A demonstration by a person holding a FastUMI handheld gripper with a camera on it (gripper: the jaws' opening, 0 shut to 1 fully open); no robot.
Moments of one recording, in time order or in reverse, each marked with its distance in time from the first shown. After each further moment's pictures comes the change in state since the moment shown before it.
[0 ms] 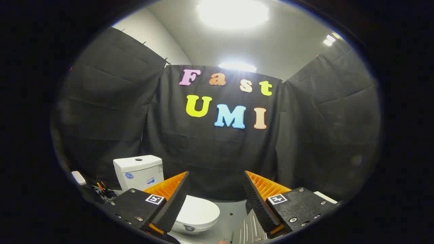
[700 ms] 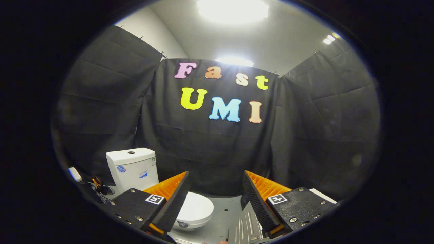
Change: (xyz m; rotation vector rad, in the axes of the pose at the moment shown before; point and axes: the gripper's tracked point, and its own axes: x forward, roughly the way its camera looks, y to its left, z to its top) arm 0.006 -0.019 -0.024 -0.008 0.044 -0.039
